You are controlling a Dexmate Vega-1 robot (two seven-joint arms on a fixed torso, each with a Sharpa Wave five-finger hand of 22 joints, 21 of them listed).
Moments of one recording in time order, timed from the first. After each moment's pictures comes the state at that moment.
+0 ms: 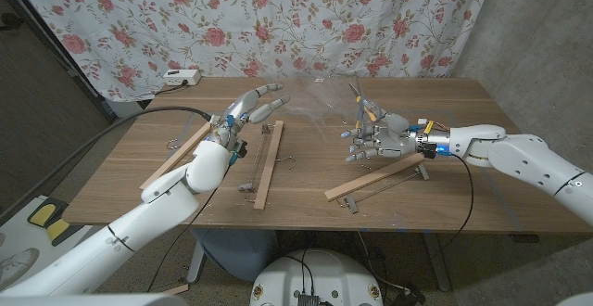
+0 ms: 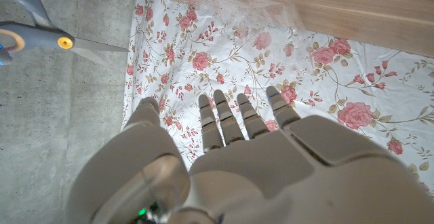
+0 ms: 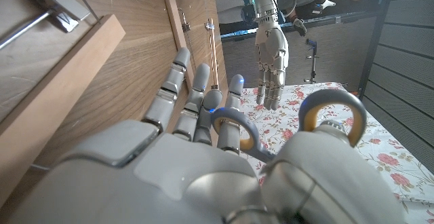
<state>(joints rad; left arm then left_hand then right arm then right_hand) 1.11 0.81 0.38 -2.11 0.23 0.19 0.35 0.55 0.13 0.32 -0.11 0.18 0.38 -0.13 0.22 0.19 0.34 -0.12 0.23 0.33 0.17 -0.04 0.21 0.21 0.12 0.18 0.21 0.19 -0.88 -1.00 -0.38 -1.77 1.08 -0.35 0.76 0.48 -0.12 -0.07 0.07 0.26 0.59 0.08 0.21 0.53 0.09 0.06 1.55 1.22 0.33 0.01 0.68 1.01 0.54 0.14 0.42 0.19</state>
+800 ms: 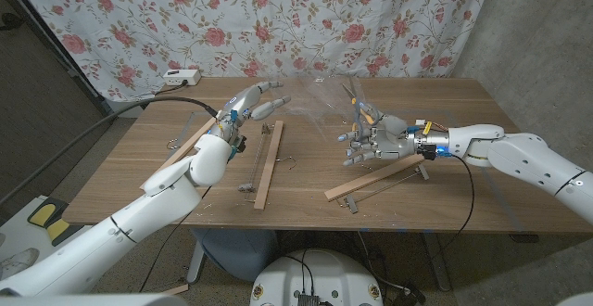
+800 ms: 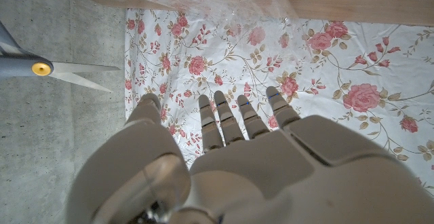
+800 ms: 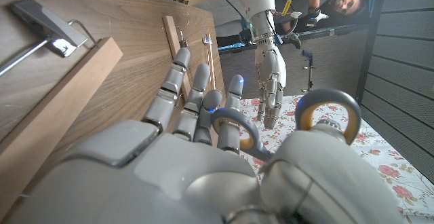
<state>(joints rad) 1.06 0.83 0.42 -2.11 0.32 0.25 0.33 0.57 0.12 0.33 -0.13 0.18 0.37 -0.12 0.21 0.19 0.33 -0.12 0.23 0.32 0.17 -0.04 0.20 0.21 0.12 0.18 0.21 0.19 -0.89 -1.01 -0.38 -1.79 1.10 -0.36 0.80 0.50 -0.09 -0.06 0.07 0.27 0.58 0.08 0.21 0.52 0.09 0.06 1.55 1.22 0.34 0.00 0.68 1.01 0.54 0.14 0.42 0.19</state>
